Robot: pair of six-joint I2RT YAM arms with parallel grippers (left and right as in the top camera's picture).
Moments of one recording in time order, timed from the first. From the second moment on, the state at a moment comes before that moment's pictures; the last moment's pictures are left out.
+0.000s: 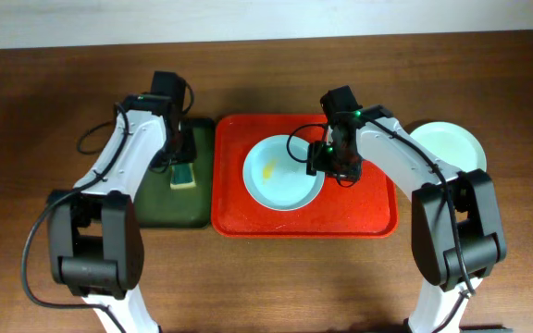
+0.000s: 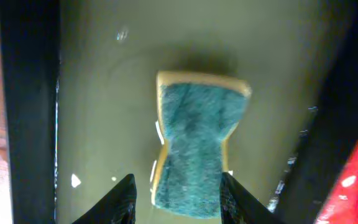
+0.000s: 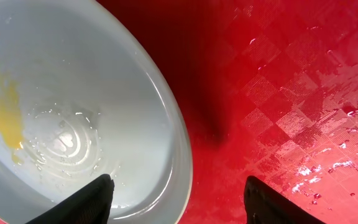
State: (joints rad) left arm -0.14 1.98 1.52 -0.97 -0.13 -0.28; right arm 0.30 1.98 1.40 -0.86 -0.18 0.44
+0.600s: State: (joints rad) left arm -0.14 1.98 1.33 -0.74 -0.09 -0.30; right arm 0.30 1.98 1.40 -0.86 -0.18 0.44
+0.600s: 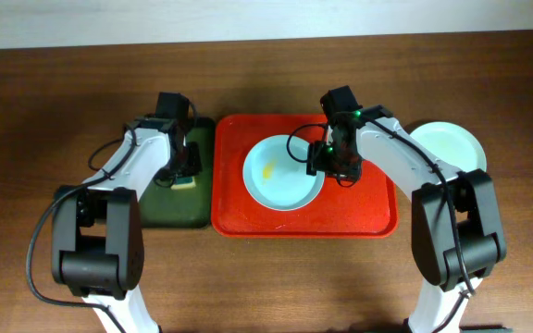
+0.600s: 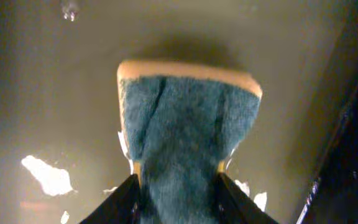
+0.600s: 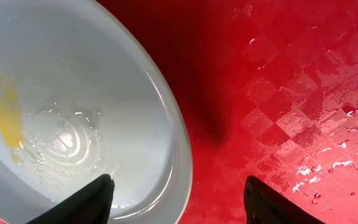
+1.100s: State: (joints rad) left arm -0.08 1.94 1.43 -0.85 -0.08 -0.24; right arm 0.30 1.98 1.40 -0.87 -0.18 0.44
